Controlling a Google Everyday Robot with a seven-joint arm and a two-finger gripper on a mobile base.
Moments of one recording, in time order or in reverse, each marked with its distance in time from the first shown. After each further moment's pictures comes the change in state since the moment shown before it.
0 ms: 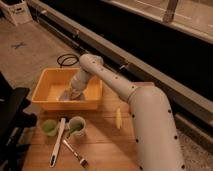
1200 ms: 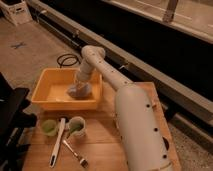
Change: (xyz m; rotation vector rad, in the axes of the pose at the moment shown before) arm 0.072 -0.009 -0.019 -0.002 0.087 -0.004
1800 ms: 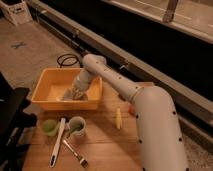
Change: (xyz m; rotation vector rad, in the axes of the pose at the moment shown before) arm -0.079 0.021 0.008 0.017 -0.089 0.009
